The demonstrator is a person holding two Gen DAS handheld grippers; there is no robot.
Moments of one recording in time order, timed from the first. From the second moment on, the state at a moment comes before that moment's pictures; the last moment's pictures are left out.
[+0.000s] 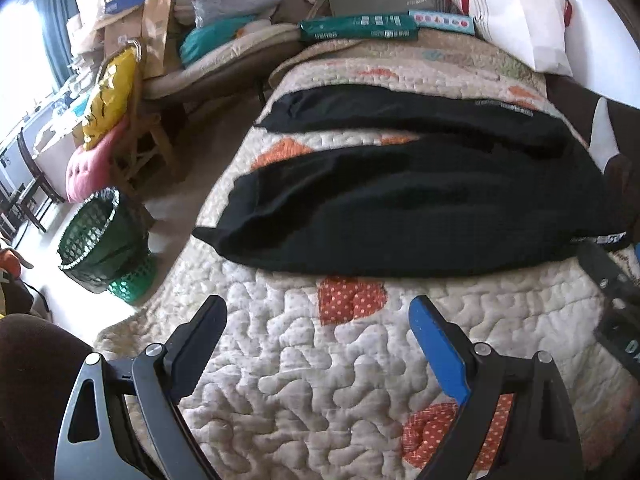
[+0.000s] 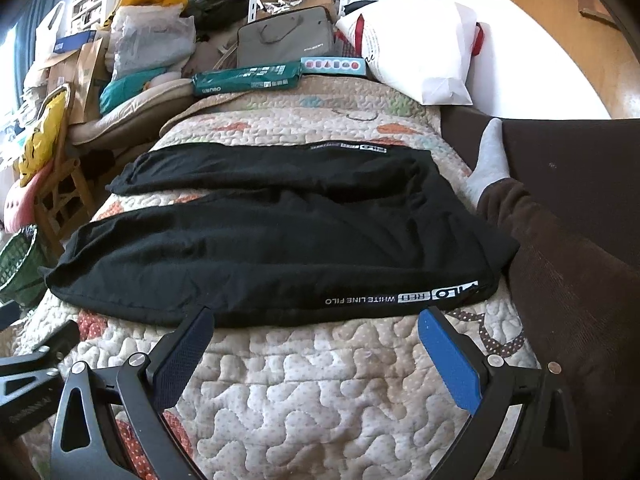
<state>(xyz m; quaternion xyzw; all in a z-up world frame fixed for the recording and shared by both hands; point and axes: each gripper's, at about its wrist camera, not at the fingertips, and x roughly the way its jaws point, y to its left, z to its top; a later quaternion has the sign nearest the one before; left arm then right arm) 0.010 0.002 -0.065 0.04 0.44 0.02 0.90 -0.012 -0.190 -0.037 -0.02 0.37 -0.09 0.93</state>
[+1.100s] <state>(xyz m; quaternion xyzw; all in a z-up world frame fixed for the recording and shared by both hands) 0.020 0.015 -0.092 -0.01 0.49 0.01 0.87 -0.013 -0.193 -0.034 0.03 0.38 -0.06 0.92</state>
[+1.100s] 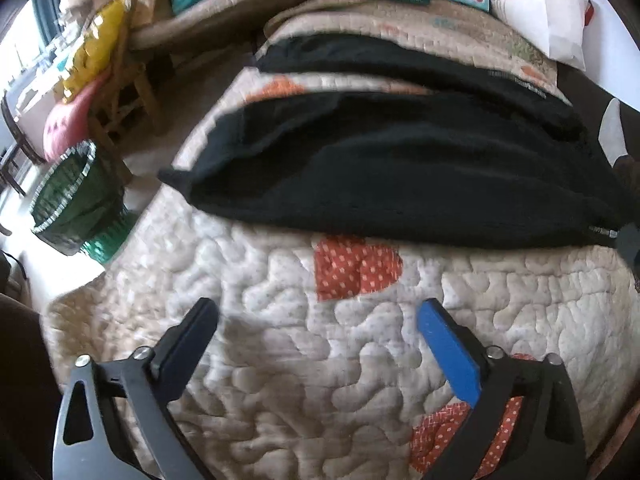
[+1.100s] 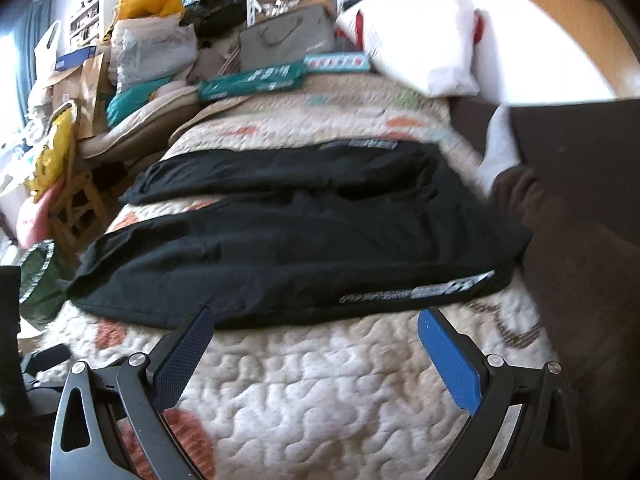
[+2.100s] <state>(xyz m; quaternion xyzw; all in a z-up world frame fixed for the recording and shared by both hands) -0.007 0.011 0.062 0.03 0.32 0.00 0.95 -0.020 -0.151 0.001 -0.08 0.32 -0.01 0.94</state>
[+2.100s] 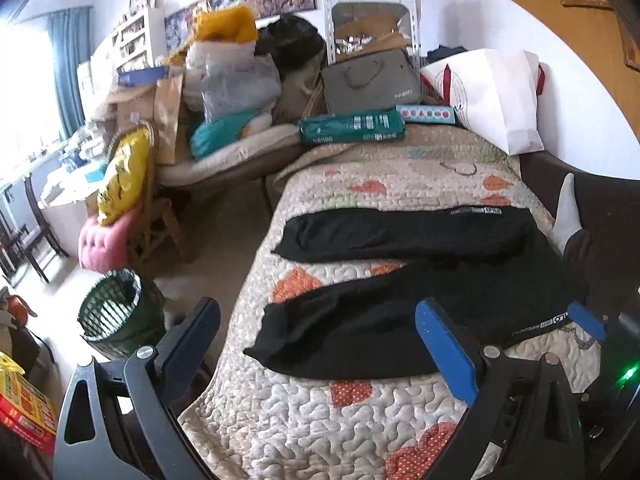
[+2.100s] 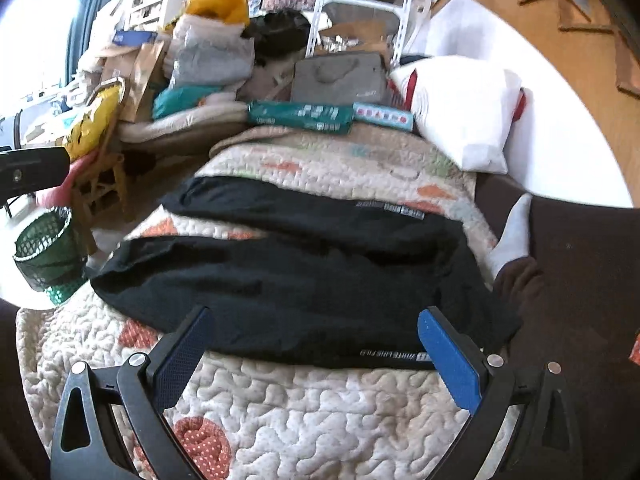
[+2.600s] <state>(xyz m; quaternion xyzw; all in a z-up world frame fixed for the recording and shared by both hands) 0.061 0.048 0.034 -0.01 0.37 0.00 0.93 0.047 -0.206 0.023 0.03 0.41 0.01 0.91</state>
